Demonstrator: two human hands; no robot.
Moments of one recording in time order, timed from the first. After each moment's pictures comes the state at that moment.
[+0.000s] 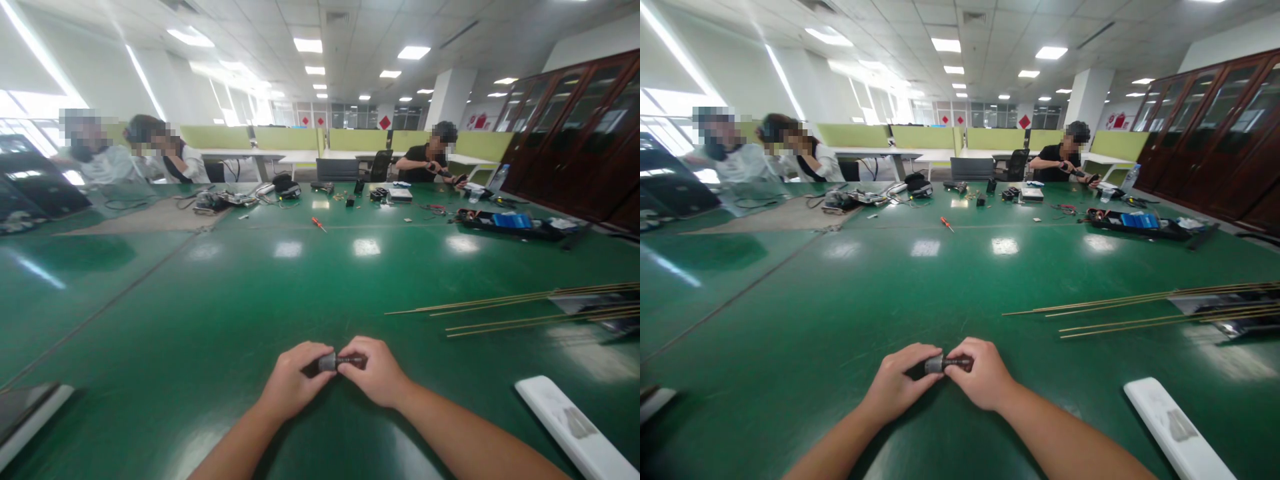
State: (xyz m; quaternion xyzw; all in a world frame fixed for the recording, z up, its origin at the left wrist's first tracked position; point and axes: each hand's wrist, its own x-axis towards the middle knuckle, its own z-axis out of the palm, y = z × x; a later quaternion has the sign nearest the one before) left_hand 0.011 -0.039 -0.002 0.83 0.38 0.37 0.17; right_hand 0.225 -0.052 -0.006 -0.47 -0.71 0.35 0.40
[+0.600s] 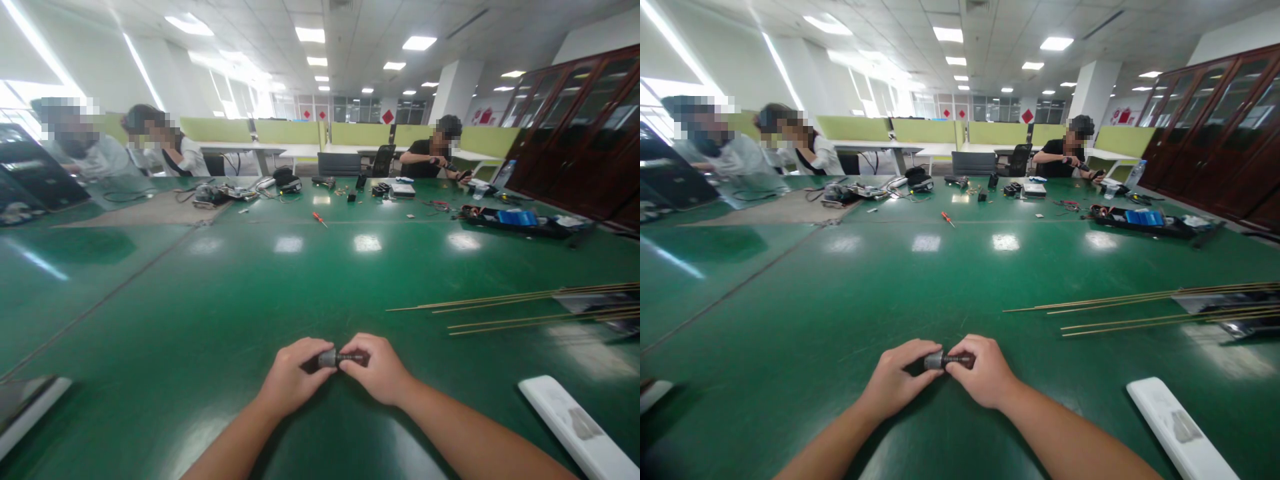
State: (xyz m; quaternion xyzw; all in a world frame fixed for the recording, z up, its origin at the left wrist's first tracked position) left_hand 0.009 -0.039 -0.009 0.83 0.39 0.36 0.19; right_hand 0.228 -0.054 -0.003 -0.47 -0.70 0.35 0.40
